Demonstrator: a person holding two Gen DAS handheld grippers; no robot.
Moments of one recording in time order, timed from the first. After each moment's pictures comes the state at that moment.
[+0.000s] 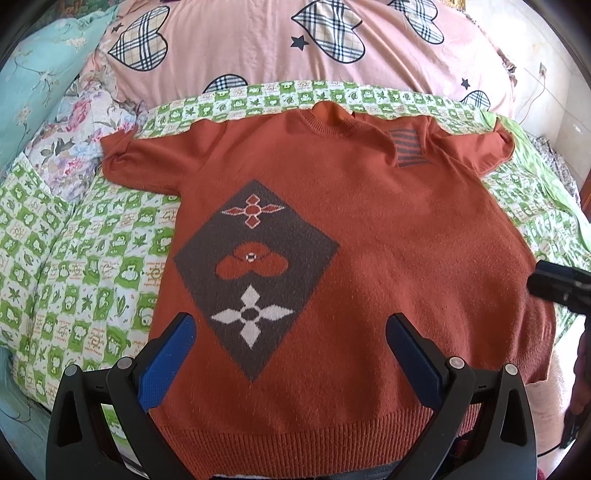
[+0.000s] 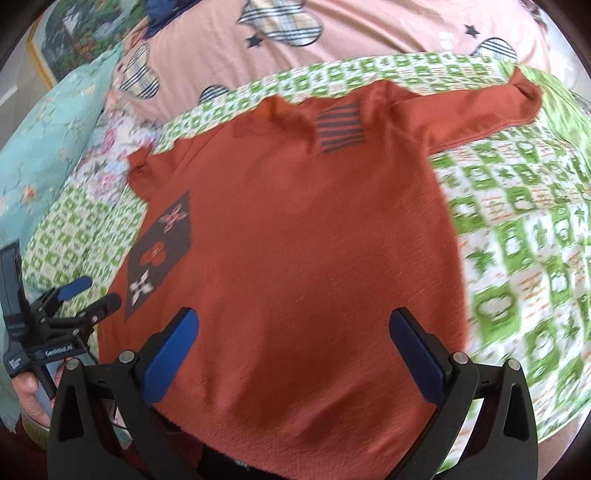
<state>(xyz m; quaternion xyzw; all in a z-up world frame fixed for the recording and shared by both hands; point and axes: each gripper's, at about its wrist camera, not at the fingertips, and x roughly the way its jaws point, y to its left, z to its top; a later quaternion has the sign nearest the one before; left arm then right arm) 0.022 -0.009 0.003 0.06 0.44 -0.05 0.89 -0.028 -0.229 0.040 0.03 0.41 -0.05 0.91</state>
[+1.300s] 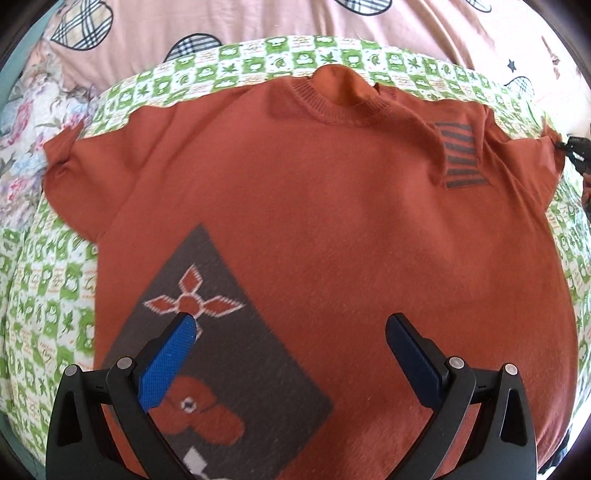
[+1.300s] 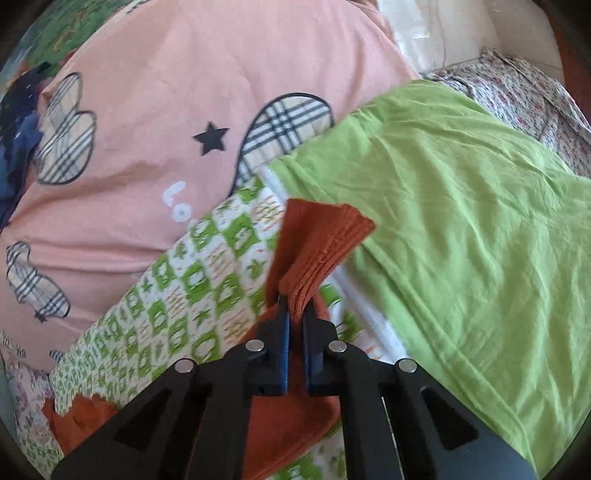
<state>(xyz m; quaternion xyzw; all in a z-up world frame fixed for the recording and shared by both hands) 0.191 -0.052 -0.043 0.06 0.51 -0.03 0.86 0.162 -0.595 0.170 0.17 0.24 -0.21 0.93</state>
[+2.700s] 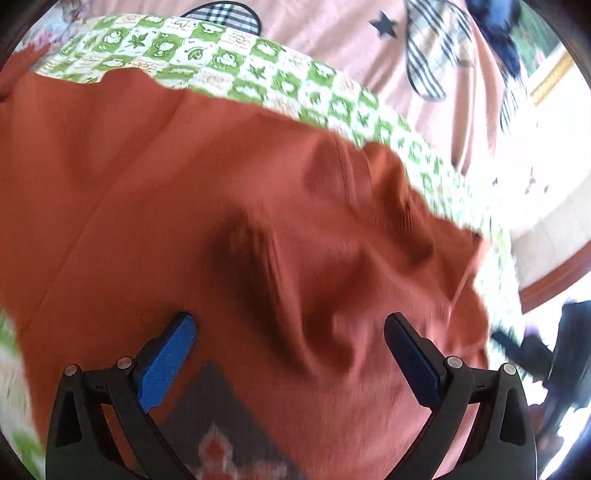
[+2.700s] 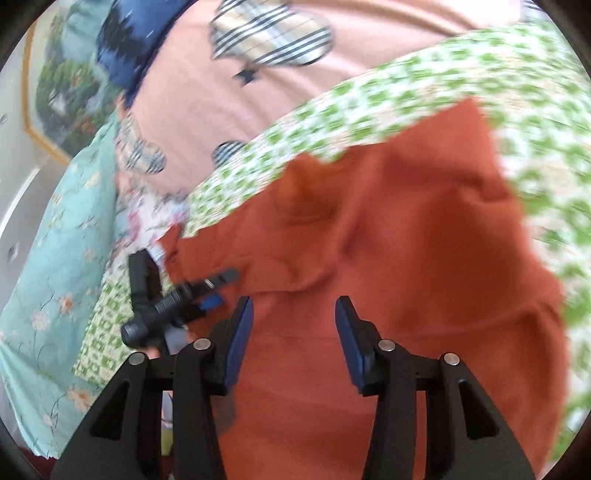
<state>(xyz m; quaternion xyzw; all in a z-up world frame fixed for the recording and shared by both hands) 0.313 0.042 -0.063 -0.19 0.48 -0.16 0.84 0.142 -0.272 0.049 0.21 0.38 0.04 0.90</state>
